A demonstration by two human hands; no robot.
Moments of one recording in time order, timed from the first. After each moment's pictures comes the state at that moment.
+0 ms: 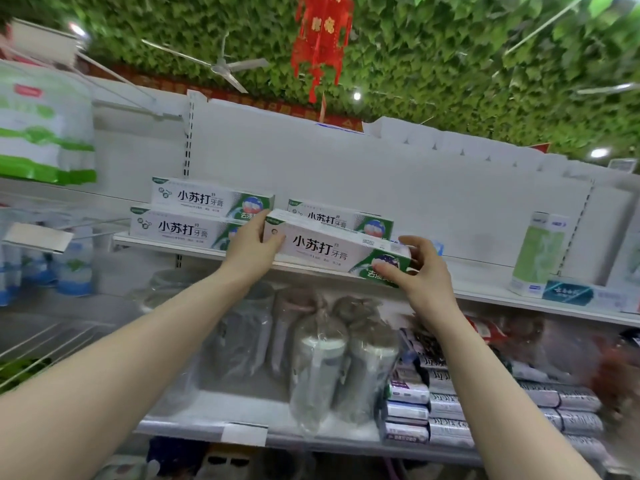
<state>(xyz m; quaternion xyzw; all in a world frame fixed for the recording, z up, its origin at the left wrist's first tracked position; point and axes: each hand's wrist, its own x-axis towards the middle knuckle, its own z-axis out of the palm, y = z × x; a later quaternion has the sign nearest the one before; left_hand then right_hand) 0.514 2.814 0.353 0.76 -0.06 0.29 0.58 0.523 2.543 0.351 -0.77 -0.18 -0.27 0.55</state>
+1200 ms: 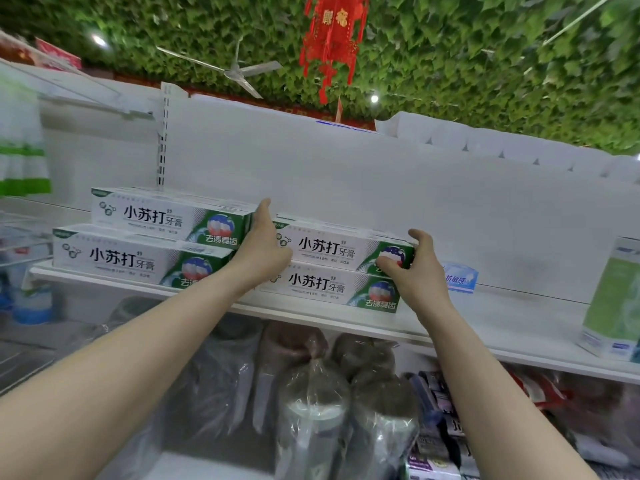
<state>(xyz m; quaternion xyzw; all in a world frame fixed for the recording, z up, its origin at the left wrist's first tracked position) 0.652 2.793 0.388 0.85 -0.02 0.27 0.45 0.691 2.549 0.382 -0.82 -0.13 -0.26 0.49</state>
